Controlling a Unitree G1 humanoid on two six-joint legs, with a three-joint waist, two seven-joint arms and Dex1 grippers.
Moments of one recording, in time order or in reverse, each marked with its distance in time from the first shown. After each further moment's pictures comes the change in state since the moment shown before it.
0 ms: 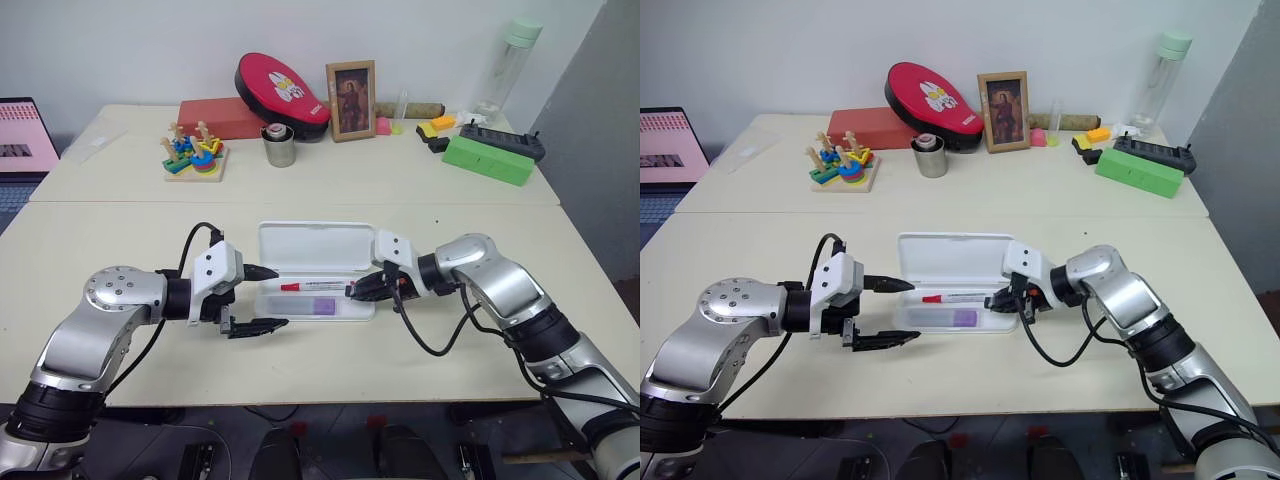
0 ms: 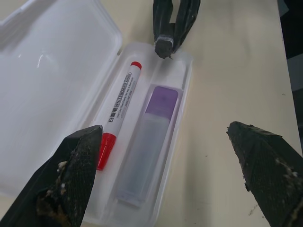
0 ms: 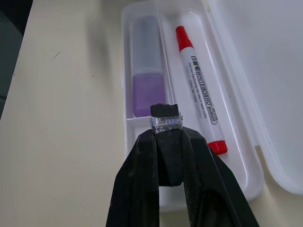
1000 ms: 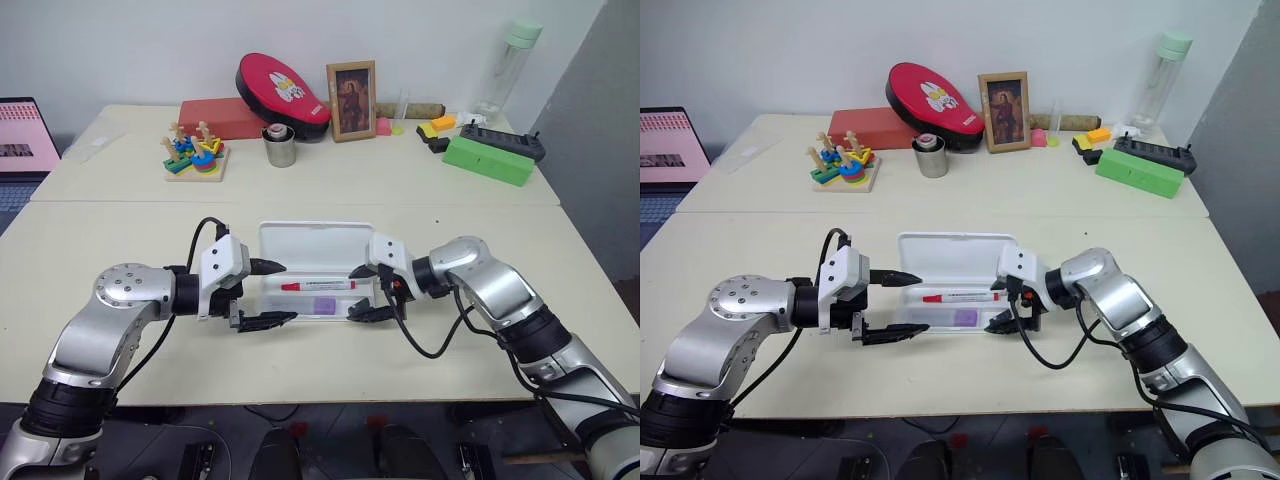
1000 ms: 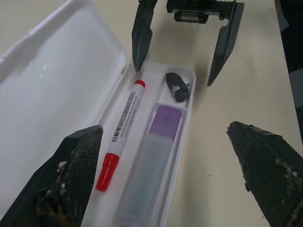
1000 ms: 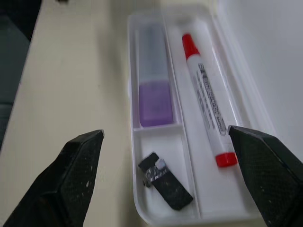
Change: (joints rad) left arm -0.031 -0.062 0.003 -0.016 -0.031 0.047 0.040; right arm -0.019 0.031 -0.061 -0.022 0.060 0.031 0.031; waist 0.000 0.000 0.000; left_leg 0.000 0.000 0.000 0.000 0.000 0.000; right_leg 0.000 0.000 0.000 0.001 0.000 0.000
